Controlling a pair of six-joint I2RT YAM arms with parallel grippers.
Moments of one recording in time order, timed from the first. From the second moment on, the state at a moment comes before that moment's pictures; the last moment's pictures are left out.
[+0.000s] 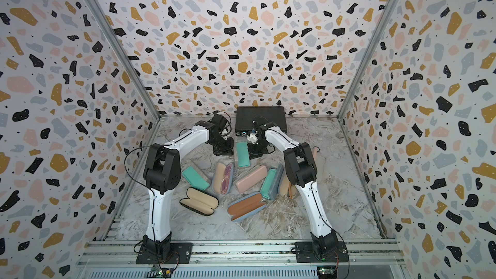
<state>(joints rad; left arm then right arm) -0.40 2.18 1.81 -0.92 0.34 -0.49 0.49 2.43 2.08 -1.01 -0.46 0.14</state>
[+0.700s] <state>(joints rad) -0.45 2.22 1.88 -0.95 0.29 -0.49 0.48 2.45 2.11 -1.04 -0.48 0.14</state>
